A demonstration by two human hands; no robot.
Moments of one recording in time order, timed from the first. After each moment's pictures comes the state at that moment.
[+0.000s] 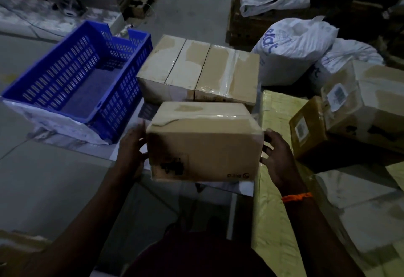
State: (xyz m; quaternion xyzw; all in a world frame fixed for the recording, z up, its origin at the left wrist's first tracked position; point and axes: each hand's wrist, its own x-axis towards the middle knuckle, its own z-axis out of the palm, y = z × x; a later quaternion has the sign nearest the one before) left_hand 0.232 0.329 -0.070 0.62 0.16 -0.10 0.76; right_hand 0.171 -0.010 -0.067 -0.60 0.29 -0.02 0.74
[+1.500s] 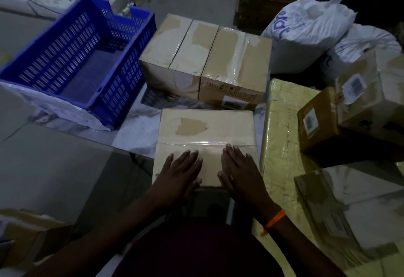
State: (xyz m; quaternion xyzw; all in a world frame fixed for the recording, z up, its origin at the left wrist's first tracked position) left_hand 0.157 0.298 -0.164 0.93 -0.34 -0.08 0.12; right_hand 0.127 0.046 -0.159 -0.99 -0.09 0.05 0.12
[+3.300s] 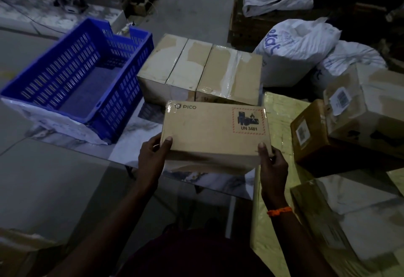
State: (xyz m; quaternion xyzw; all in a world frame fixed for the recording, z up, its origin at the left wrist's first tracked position) left_hand 0.220 0.295 -0.112 0.75 0.11 -0.07 0.64; right_hand 0.156 0.007 -0.114 -0.74 0.34 -0.18 0.55
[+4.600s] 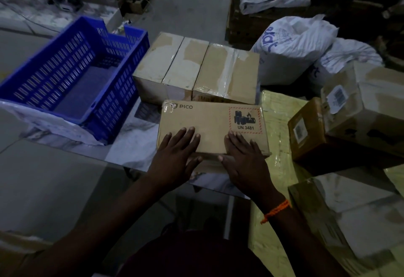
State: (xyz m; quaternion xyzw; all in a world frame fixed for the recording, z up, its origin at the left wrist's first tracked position) left_hand 0.221 0.265 -0.101 0.94 -0.31 -0.02 0.14; right_hand 0.167 0.029 -0.099 -0.99 -0.05 -0.04 0.10
